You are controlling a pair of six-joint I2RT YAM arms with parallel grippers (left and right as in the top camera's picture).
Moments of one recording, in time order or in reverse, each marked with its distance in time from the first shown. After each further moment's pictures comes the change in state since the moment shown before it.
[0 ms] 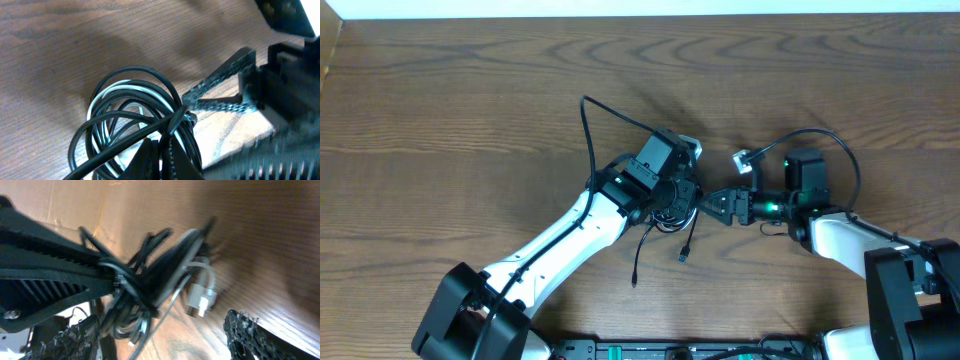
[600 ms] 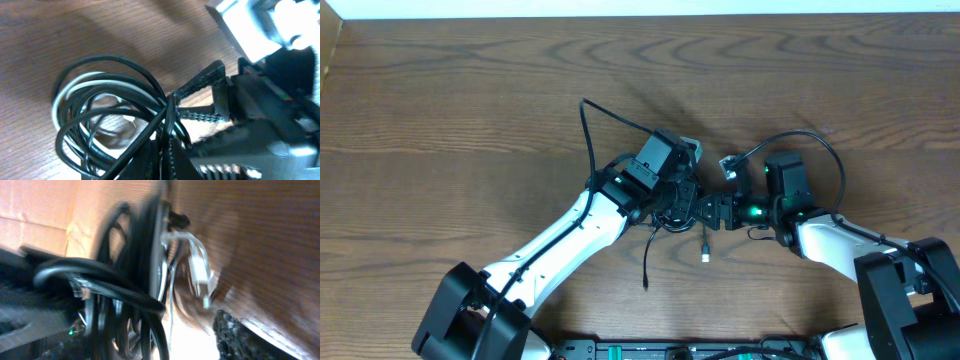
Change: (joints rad) left arm 0.000 0.000 0.000 -0.002 0.061 -0.047; right arm 0.101 0.000 0.000 -0.029 0.176 0.030
